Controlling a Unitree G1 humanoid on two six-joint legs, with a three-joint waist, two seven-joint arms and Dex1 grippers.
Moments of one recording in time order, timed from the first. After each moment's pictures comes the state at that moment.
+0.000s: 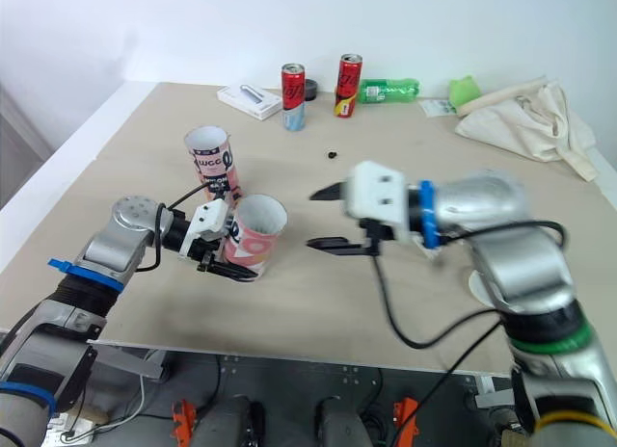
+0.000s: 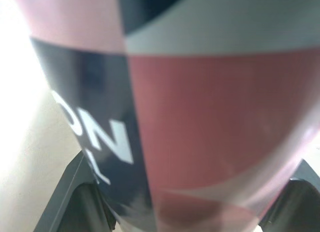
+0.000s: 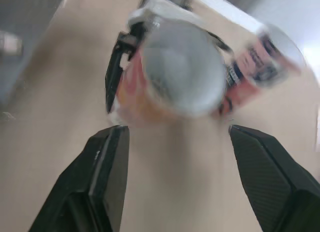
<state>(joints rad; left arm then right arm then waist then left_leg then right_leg) -0.75 0.55 -0.26 0.39 -0.14 0.13 -1.47 -0.55 -0.82 -0.05 -0.41 0.41 0.56 1.13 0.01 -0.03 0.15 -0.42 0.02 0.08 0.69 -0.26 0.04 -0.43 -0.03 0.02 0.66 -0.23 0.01</state>
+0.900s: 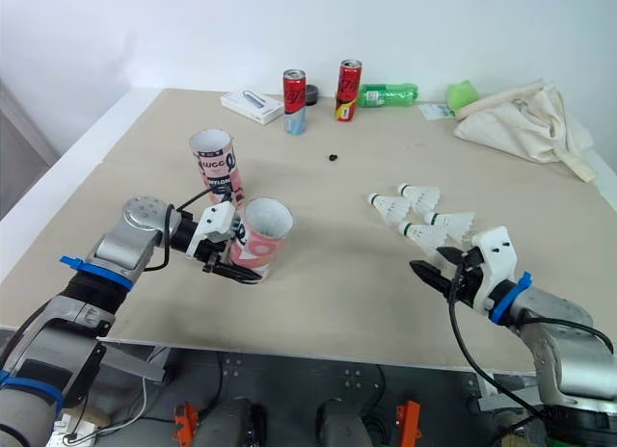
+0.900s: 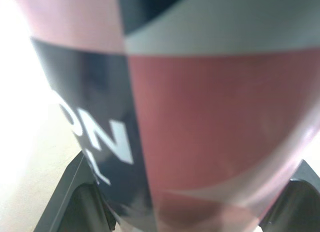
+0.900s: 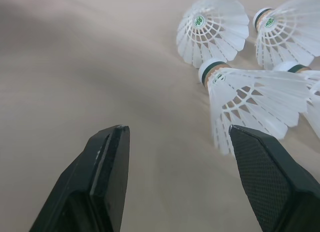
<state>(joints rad) -0.78 0.51 -0.28 0.46 -0.12 0.11 -1.49 -0.08 -0.70 -0.33 -0.11 0.39 0.54 0.77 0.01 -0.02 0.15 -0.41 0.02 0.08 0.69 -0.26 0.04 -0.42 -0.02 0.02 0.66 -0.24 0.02</state>
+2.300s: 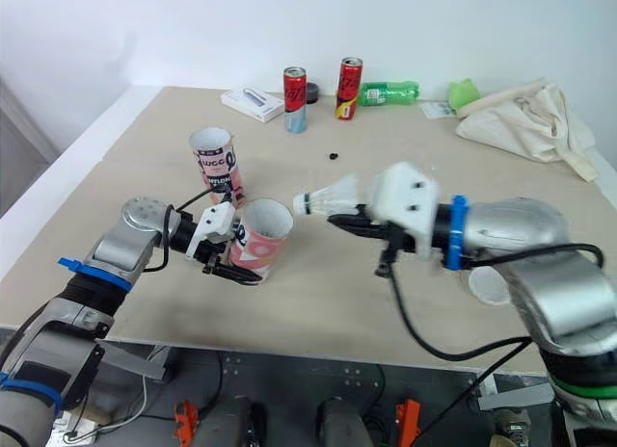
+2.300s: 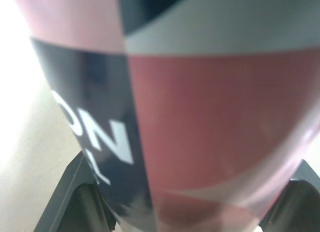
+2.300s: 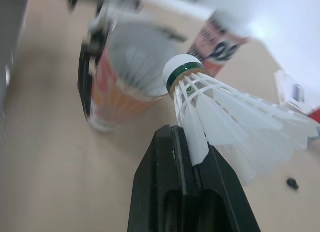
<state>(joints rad) -0.78 0.52 -0.28 0.43 -0.12 0.13 -1.50 -0.56 -0.95 0.10 -0.54 0.38 0.53 0.94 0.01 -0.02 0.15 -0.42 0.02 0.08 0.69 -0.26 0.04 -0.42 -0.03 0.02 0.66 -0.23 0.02</state>
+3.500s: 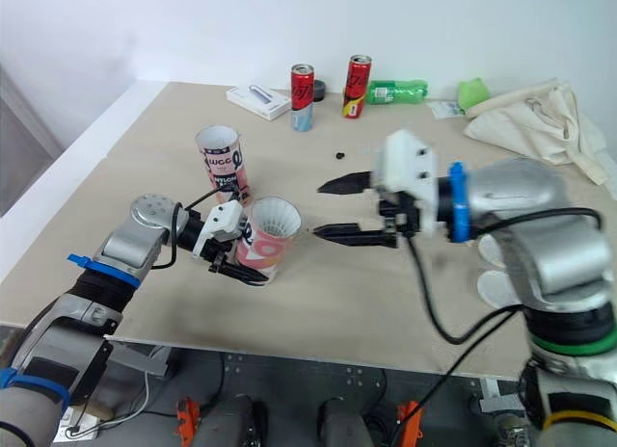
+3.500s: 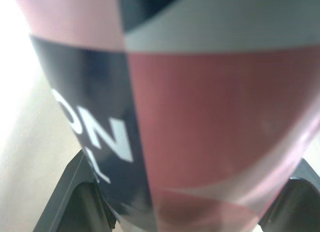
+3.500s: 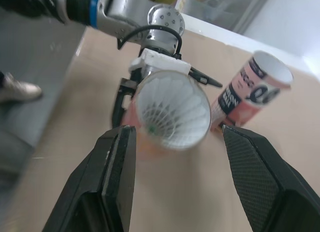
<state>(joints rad) -0.80 0.48 -0.28 0.44 -0.12 0.15 -1.51 -0.65 -0.89 -0.07 -0.43 0.58 0.63 1.20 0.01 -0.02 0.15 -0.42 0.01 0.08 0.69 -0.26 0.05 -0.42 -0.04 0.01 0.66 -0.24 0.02</state>
